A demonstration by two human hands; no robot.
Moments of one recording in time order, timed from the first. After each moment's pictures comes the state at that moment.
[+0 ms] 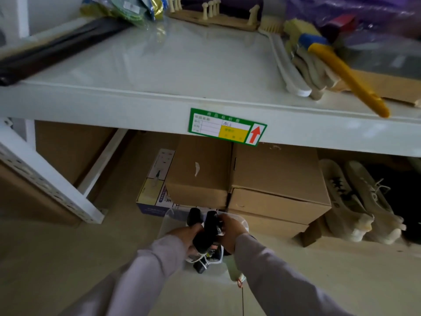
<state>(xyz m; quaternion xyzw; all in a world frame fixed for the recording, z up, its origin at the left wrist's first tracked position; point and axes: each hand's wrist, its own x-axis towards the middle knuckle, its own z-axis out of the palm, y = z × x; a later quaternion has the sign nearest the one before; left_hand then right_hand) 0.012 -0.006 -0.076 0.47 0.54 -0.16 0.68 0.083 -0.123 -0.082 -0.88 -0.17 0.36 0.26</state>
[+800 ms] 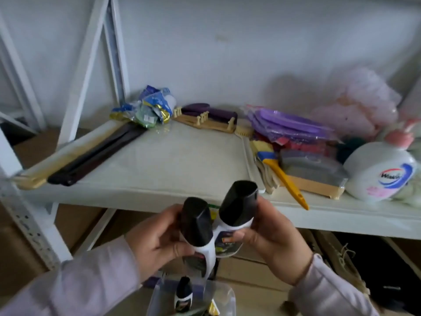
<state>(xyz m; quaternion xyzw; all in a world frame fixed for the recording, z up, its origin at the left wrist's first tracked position) -0.035 0.035 0.178 0.78 -0.07 0.10 0.62 0.055 -0.172 0.202 -0.67 -0.39 0.11 0.62</state>
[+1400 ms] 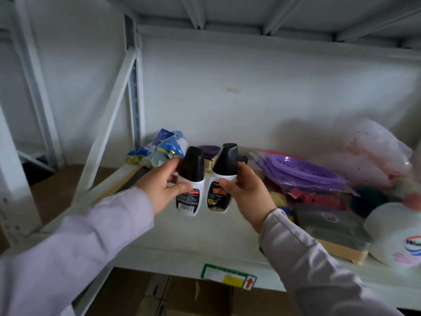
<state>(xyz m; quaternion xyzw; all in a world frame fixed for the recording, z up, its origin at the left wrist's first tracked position) 0.069 0.124 0.292 0.88 0.04 0.23 0.42 0.157 -0.057 0.285 -0.69 -0.33 0.02 0.64</state>
